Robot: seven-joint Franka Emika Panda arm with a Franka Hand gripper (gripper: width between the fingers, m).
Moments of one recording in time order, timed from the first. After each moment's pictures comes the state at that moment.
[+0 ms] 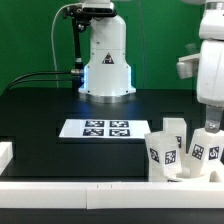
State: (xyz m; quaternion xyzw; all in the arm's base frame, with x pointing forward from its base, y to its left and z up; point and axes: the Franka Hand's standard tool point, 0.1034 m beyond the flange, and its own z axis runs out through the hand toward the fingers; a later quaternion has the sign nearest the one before) arm 0.595 0.135 0.104 0.82 0.57 0.00 0.07
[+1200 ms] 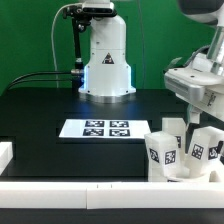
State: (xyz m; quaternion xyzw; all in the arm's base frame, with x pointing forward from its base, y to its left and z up) arm 0.586 0.125 0.073 0.58 0.80 -0.09 0.09
